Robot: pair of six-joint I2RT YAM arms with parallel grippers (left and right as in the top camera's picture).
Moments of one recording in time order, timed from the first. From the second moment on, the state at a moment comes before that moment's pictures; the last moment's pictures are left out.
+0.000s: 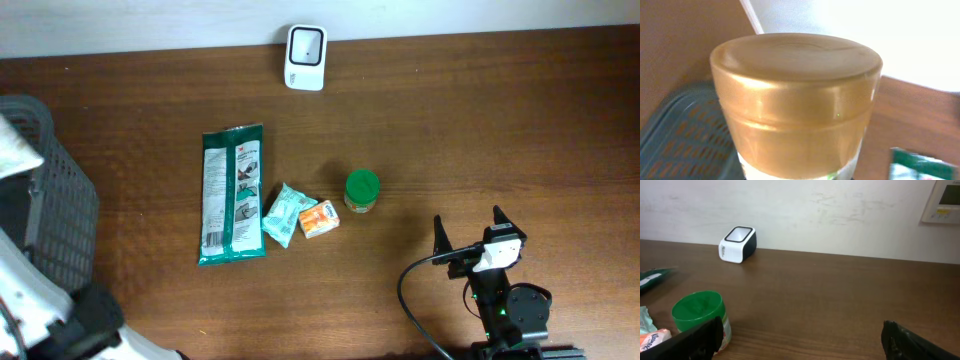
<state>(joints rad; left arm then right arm) 0.54 1.89 2.52 -1.30 0.07 0.14 0.02 0.01 0.01 -0.07 -0.09 -0.03</state>
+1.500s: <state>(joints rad) -0.09 2.04 2.14 -1.28 0.31 0.31 0.02 0.01 0.01 -0.02 -0.08 -0.06</state>
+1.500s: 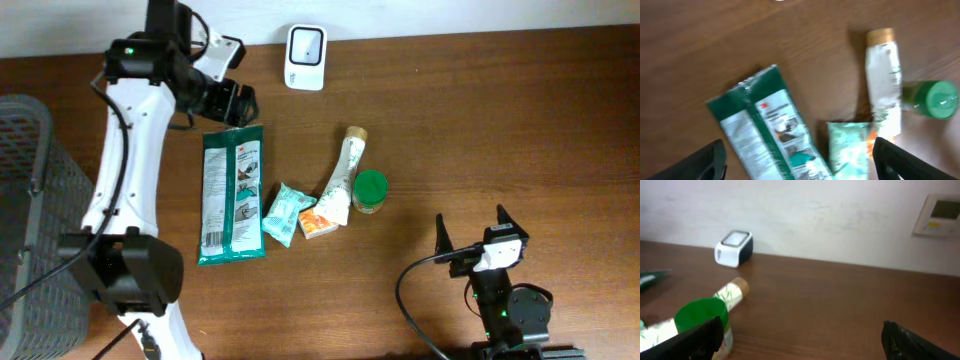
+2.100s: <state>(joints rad) 0.13 2.04 2.14 -1.28 0.31 0.49 0.02 0.78 0.88 -0.56 -0.50 0.07</state>
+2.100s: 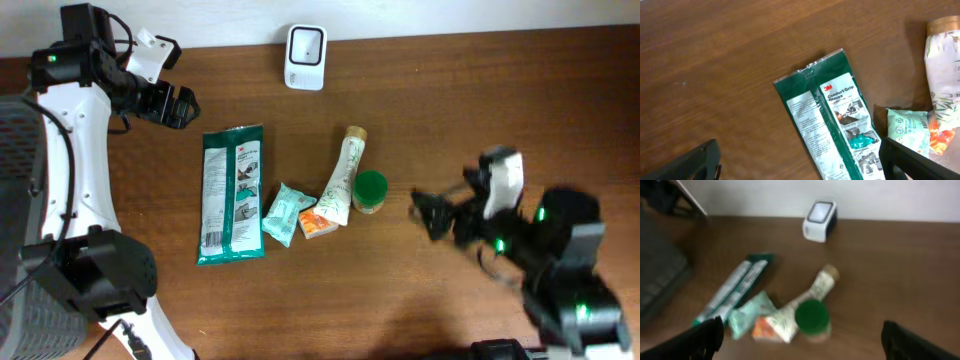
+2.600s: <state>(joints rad) 0.13 2.04 2.14 -1.28 0.31 0.49 0.28 1.65 1.42 -0.89 -0.28 0.04</state>
